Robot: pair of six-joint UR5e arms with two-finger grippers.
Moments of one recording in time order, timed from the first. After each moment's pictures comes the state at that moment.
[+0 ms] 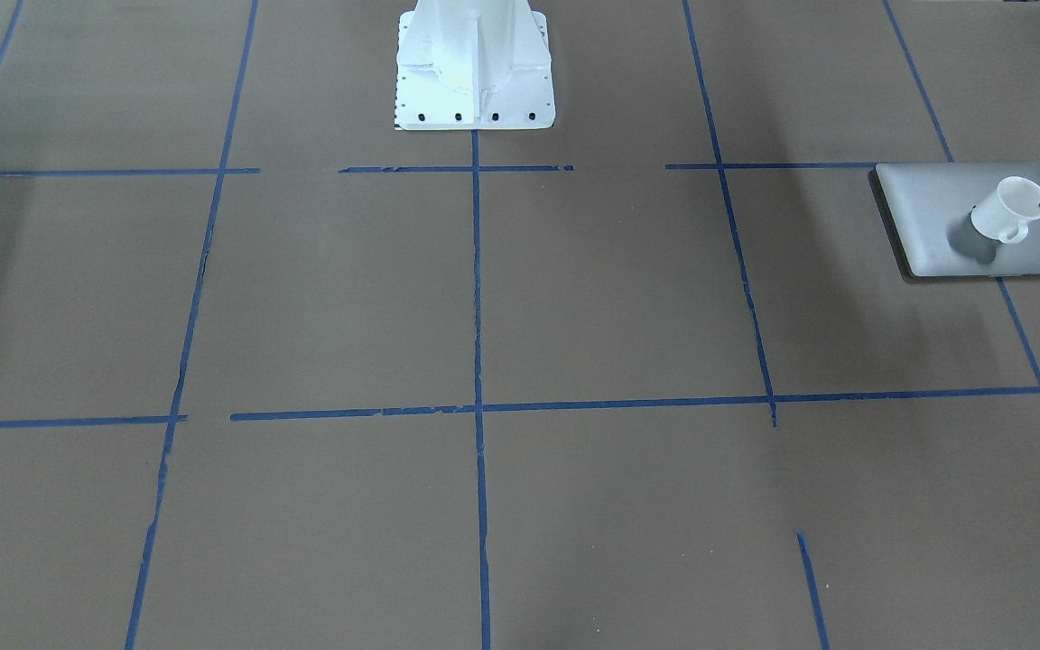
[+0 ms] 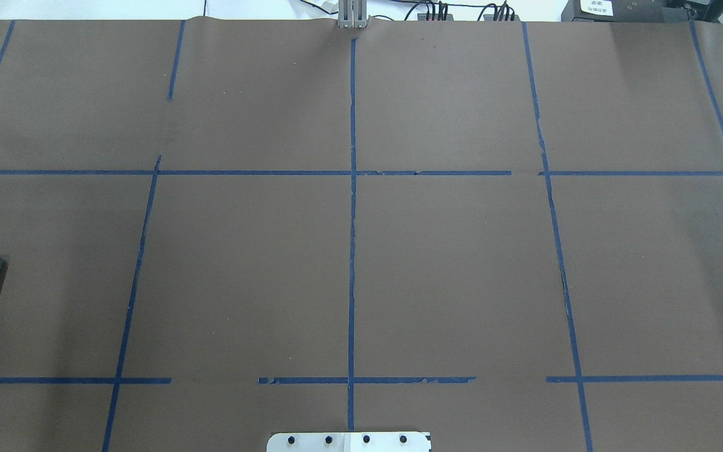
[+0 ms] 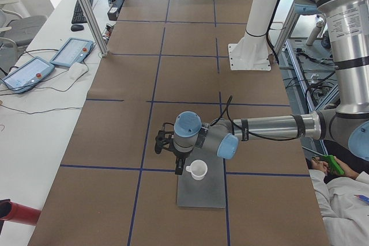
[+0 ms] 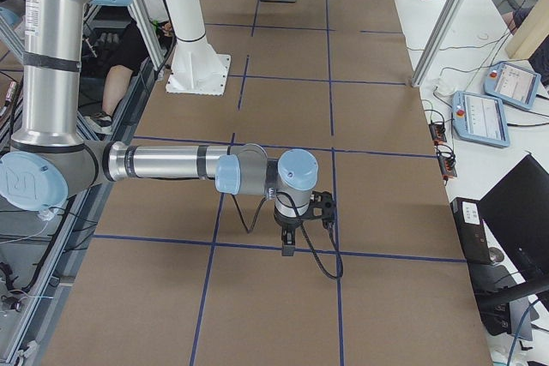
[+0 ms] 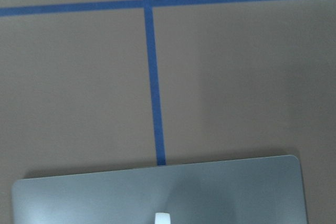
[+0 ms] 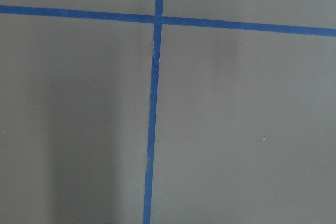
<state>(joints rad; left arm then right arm) -1.50 -1.34 -1.74 -1.87 -2.33 -0.11 1.54 -1.71 1.75 -1.64 2.28 -0.05</state>
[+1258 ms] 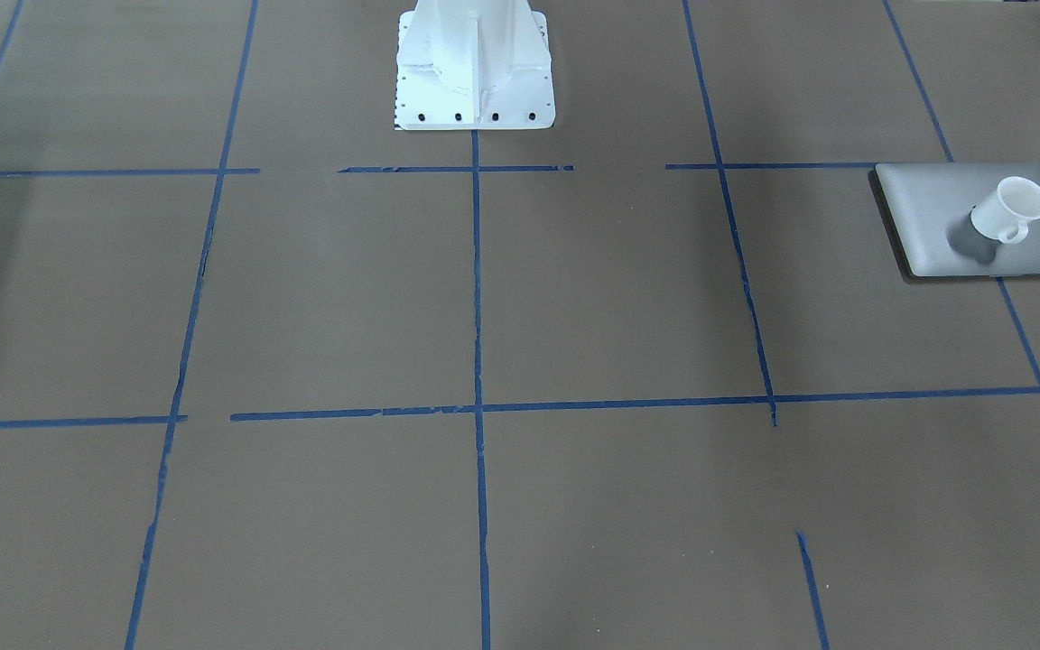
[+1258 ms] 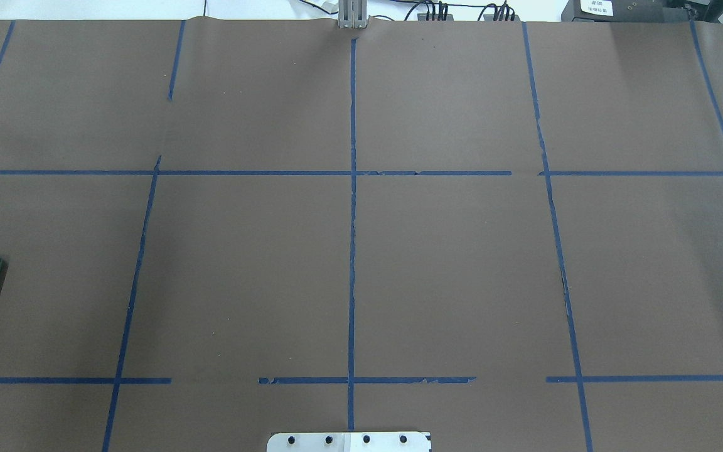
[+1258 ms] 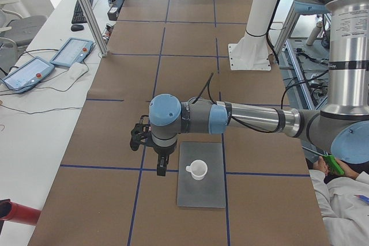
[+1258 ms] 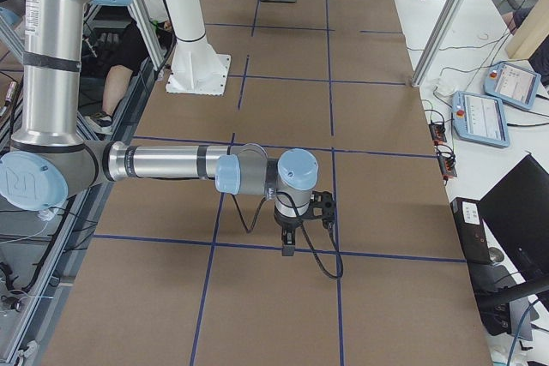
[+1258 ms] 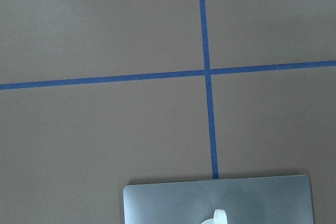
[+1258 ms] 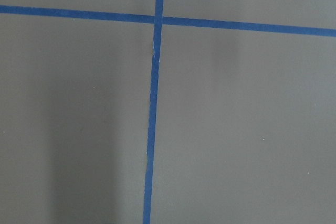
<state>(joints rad) -1.68 -1.49 -1.78 -1.48 -2.33 0.09 1.54 -1.71 1.75 -1.64 2.28 -0.05</state>
